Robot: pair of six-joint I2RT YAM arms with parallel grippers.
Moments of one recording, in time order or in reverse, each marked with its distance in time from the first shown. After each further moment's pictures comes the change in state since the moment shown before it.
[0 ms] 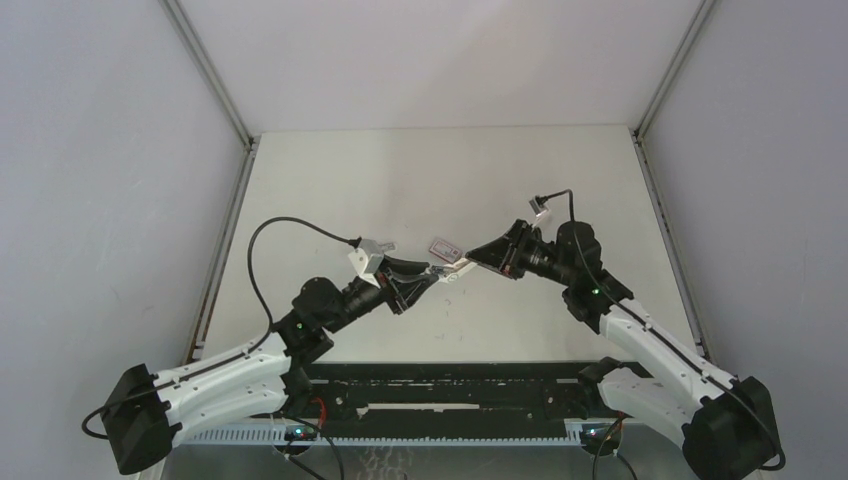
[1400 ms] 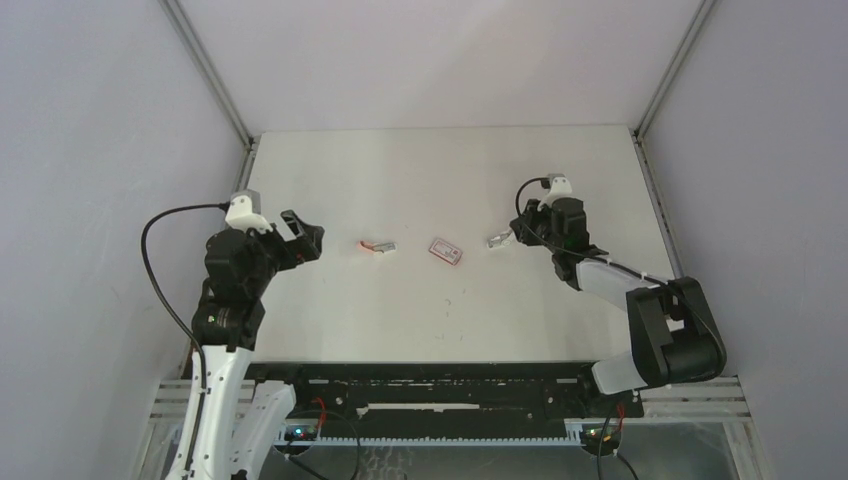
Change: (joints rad) left arm 0.882 -0.187 0.422 -1.063 -0.011 -0.082; right arm -0.244 0.479 0.054 0.224 0.374 -0.770
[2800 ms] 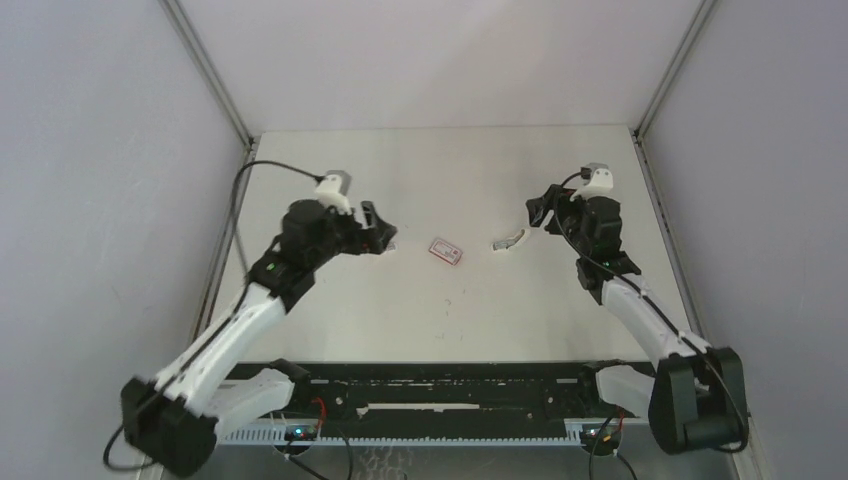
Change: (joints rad) left arm -0.387 0.263 0.008 0.218 -0.019 -0.024; right arm -0.073 -0.243 -0.004 -0.095 0.065 0.064
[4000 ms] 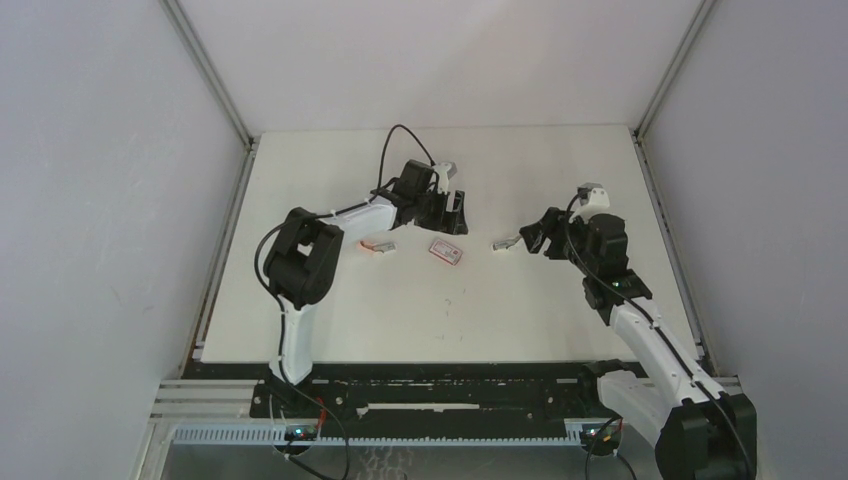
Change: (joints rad) left arm -0.156 1.190 0.667 0.087 0.246 0.086; right arm 0.019 -0.256 -0.061 -0.261 -0.138 0.046
